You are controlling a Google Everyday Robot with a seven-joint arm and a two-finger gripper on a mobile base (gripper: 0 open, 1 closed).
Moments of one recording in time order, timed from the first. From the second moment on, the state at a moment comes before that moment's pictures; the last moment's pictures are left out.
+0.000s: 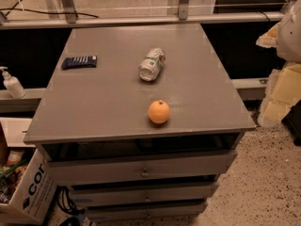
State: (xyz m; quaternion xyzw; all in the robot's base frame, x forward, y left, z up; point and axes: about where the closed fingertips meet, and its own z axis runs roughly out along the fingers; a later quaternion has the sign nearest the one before) arm 0.438 -0.217 0.976 -0.60 0.78 -0.03 0.16
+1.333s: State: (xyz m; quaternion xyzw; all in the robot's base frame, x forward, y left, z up) arm 0.477 -0.169 0.958 -0.72 0.67 -0.03 0.16
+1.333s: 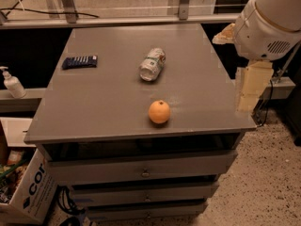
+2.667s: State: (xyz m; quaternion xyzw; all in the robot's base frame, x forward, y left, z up) arm 0.550 -0.116 0.937 -0.83 0.52 -0.03 0.20
